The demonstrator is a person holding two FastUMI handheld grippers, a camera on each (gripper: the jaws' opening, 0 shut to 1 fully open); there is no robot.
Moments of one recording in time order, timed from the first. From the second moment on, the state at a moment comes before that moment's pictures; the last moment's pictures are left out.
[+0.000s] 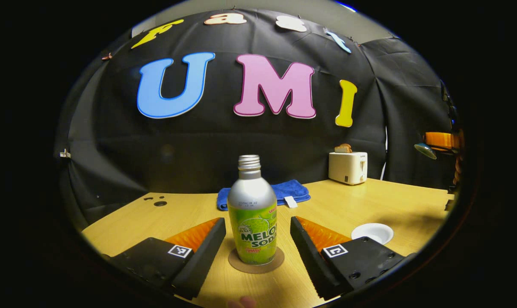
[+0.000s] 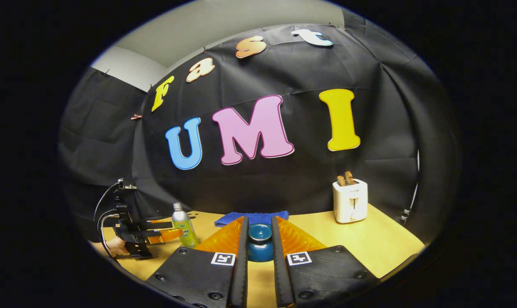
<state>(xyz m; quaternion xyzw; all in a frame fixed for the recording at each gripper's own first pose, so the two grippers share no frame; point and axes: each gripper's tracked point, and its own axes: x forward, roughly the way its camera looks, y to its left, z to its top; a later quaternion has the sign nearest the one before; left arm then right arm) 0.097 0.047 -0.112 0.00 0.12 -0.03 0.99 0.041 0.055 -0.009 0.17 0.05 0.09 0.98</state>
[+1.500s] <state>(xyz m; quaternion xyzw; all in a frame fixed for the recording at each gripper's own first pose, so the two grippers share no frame) 0.046 0.089 -0.084 -0.05 0.07 0.00 1.00 0.079 0.228 -0.145 0.12 0.21 0.17 0.96</state>
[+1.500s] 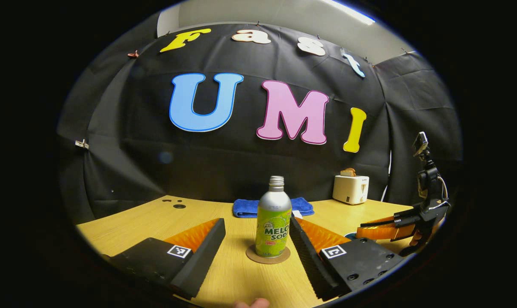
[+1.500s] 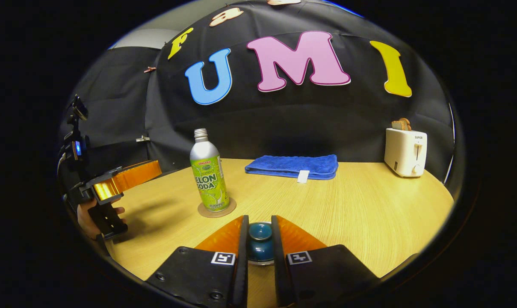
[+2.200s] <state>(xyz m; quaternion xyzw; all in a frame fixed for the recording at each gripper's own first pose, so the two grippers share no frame) 0.044 0.086 -0.076 -0.05 0.06 0.00 1.00 0.073 0.206 -0.077 0.11 0.11 0.15 0.98</state>
